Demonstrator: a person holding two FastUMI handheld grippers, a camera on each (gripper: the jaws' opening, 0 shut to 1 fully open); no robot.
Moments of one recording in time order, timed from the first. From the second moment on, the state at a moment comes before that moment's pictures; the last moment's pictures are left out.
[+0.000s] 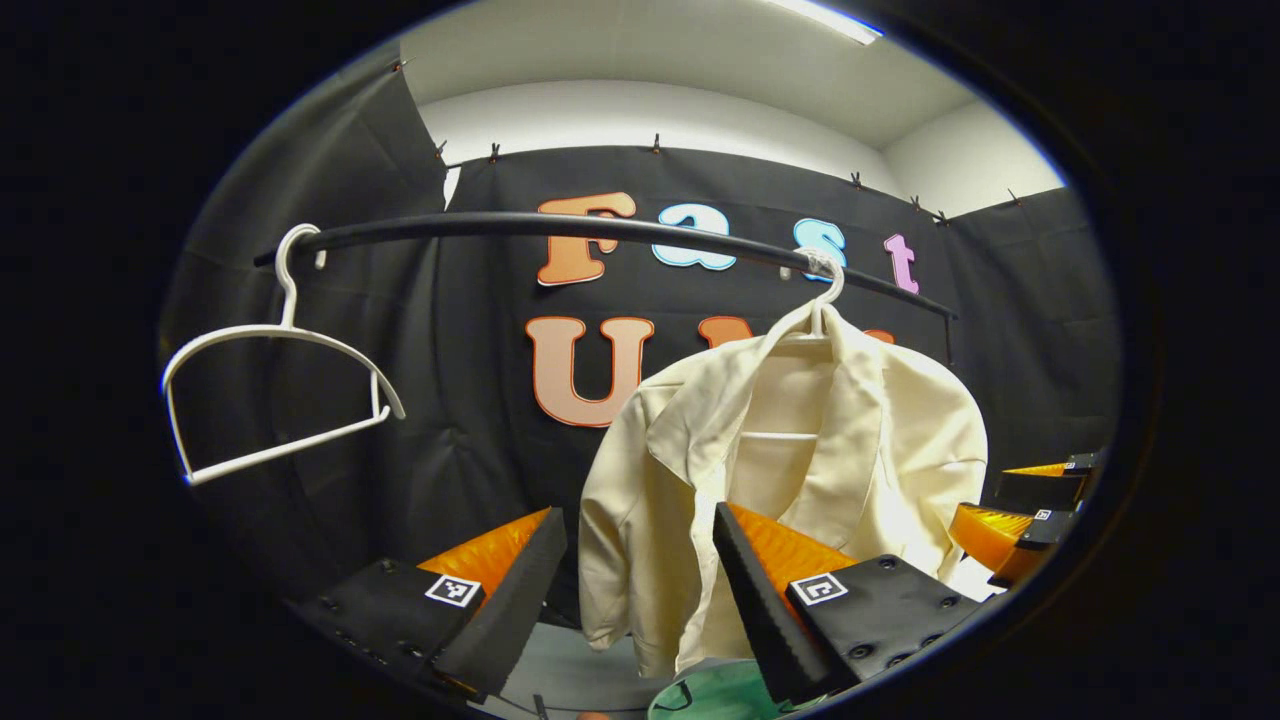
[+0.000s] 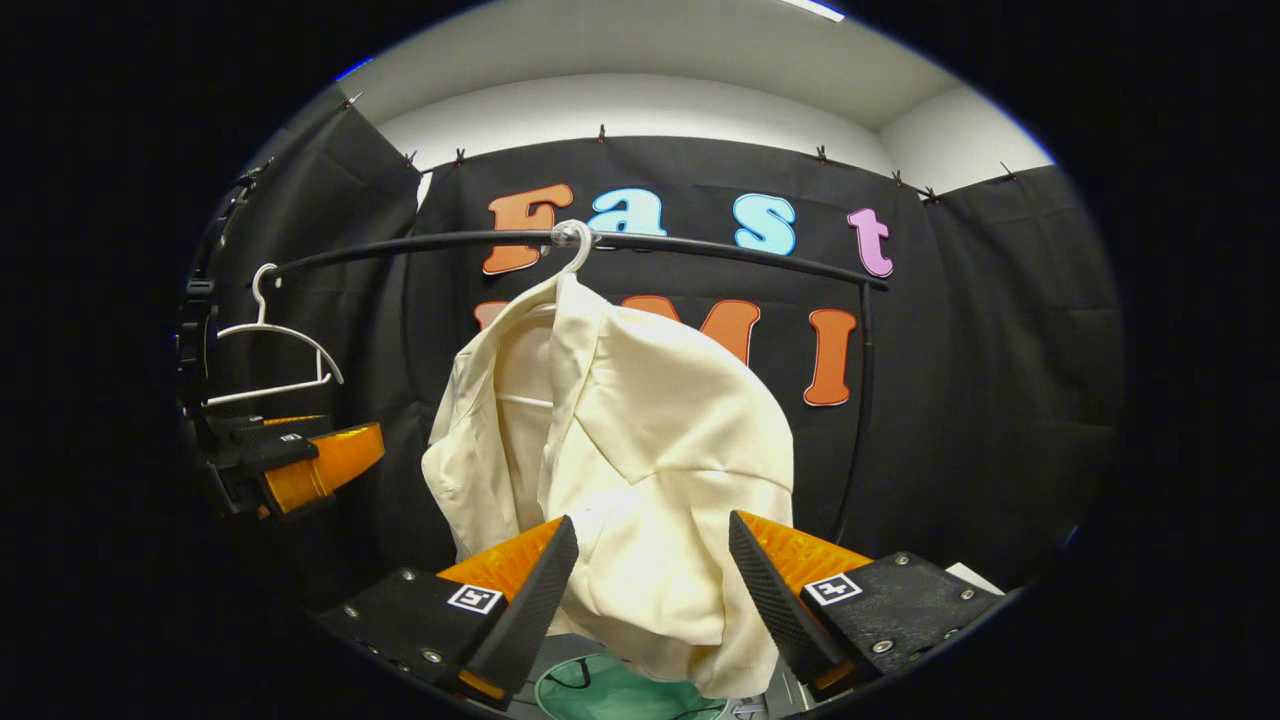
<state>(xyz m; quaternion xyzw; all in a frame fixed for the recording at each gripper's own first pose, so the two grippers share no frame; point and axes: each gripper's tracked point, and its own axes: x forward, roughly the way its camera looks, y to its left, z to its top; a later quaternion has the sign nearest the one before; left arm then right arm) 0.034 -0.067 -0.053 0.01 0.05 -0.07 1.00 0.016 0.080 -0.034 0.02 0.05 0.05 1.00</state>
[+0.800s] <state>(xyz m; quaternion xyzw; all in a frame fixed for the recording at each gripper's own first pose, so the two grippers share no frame) 0.090 -0.122 -0.113 0.02 0.08 -0.11 0.99 0.061 0.111 -0.078 0.04 0.10 0.06 0.99</state>
